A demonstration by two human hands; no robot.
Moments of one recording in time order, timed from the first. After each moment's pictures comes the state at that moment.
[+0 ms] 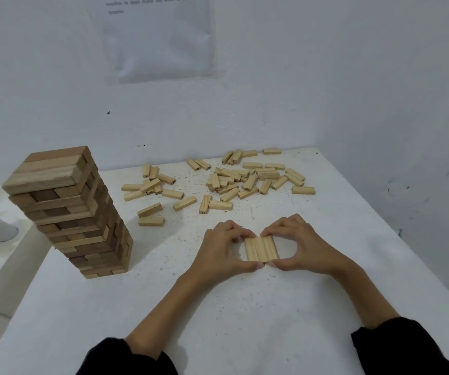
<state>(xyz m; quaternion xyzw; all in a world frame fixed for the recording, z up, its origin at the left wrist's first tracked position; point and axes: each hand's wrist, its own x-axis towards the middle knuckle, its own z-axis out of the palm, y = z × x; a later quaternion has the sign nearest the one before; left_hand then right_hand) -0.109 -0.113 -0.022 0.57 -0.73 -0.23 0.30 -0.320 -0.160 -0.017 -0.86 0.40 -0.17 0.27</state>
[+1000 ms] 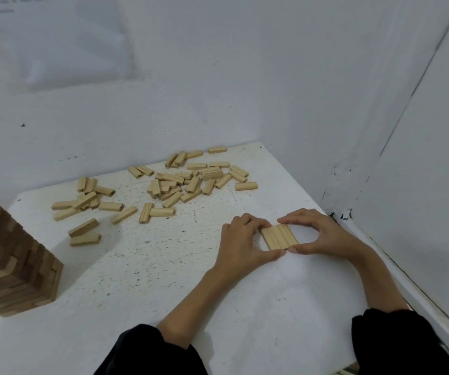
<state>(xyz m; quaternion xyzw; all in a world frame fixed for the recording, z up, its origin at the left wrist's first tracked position) -0.245 -0.145 -0.033 0.54 -0.76 -0.19 0.30 -0.457 -0.163 -0.019 -0.78 0.48 -0.23 0.34</state>
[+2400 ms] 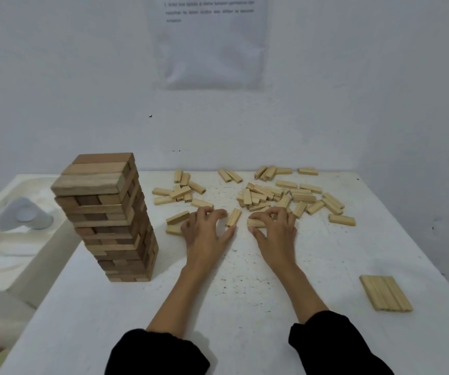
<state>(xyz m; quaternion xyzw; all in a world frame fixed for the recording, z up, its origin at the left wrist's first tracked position) -0.041 -0.159 -0.037 0.76 -0.56 -0.02 0.34 -0.186 -0.199 -0.030 -0.75 0.55 -0.33 0.15</state>
